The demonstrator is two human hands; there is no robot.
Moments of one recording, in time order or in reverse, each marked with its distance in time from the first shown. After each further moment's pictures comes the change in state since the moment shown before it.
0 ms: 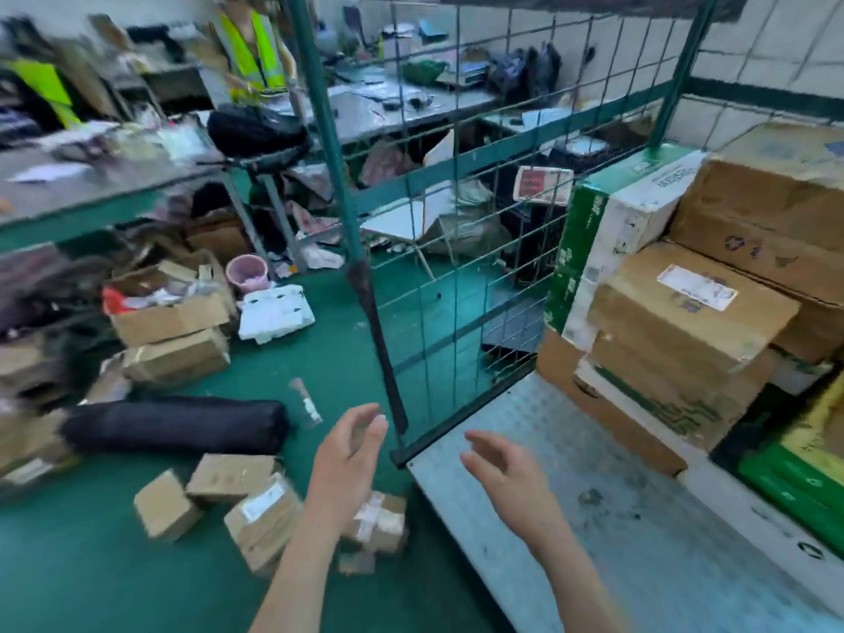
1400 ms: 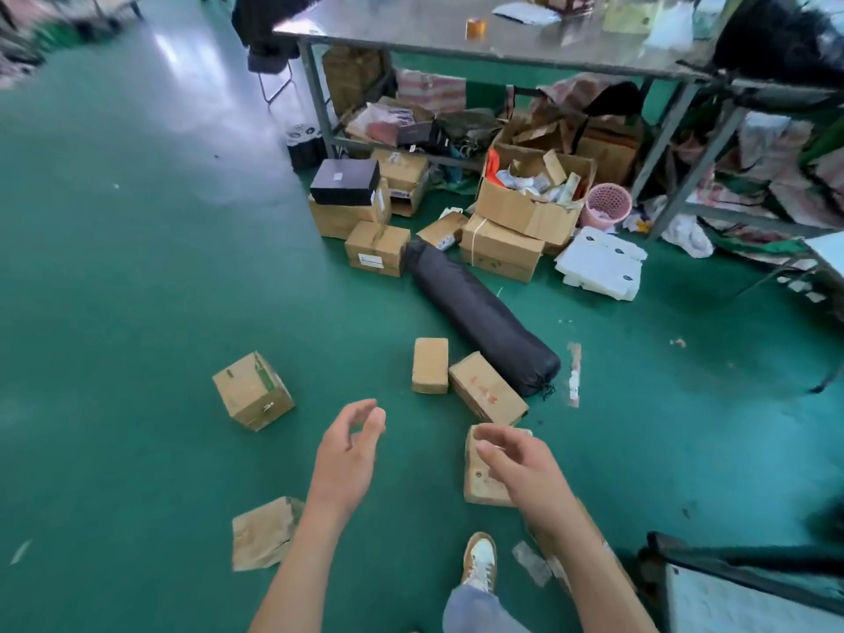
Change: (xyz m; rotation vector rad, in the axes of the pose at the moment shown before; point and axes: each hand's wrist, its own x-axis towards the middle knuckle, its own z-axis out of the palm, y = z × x) left_hand -0.059 -0.243 -0.465 -0.331 0.840 -0.491; right_hand 0.060 -0.125 0.555 -0.256 -0.828 -0.072
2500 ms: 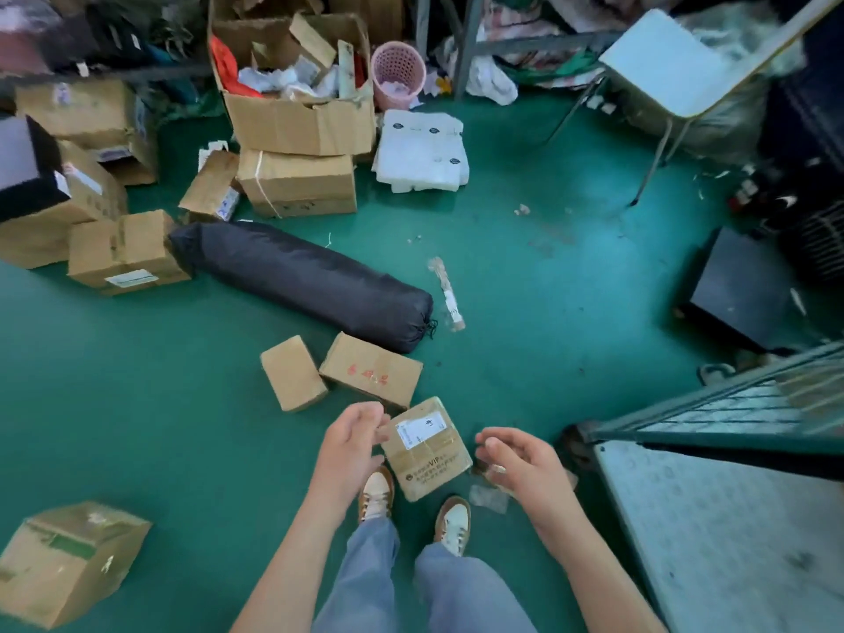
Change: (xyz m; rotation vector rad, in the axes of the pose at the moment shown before) left_hand 0.260 0.008 0.260 0.241 -0.630 -0.291; right_hand 0.180 0.090 -0.125 0.446 0.556 0.467
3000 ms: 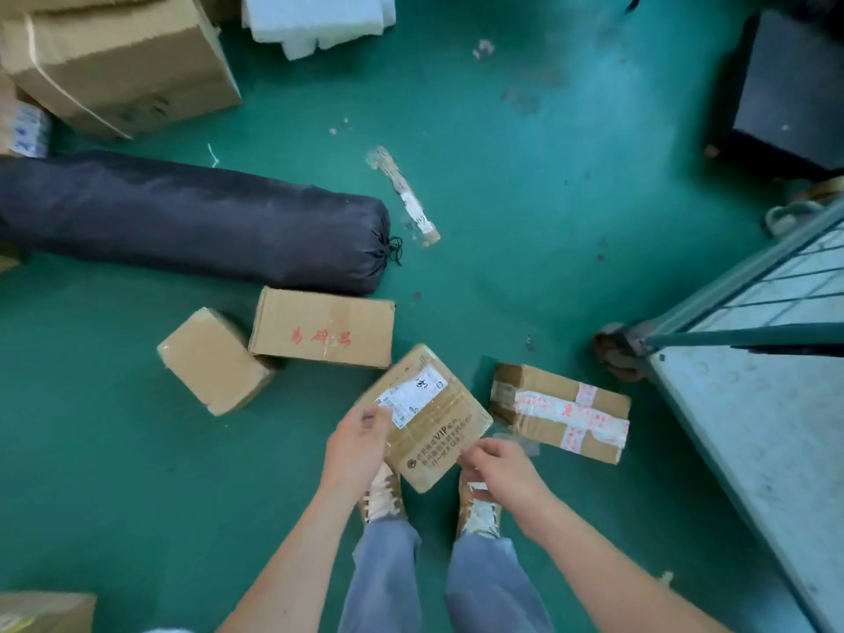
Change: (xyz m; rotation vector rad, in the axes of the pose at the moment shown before) left_hand 0.250 -0.194 0.060 0.531 -0.101 -0.187; right_hand 0.217 0.221 0.064 0.012 0.005 0.475
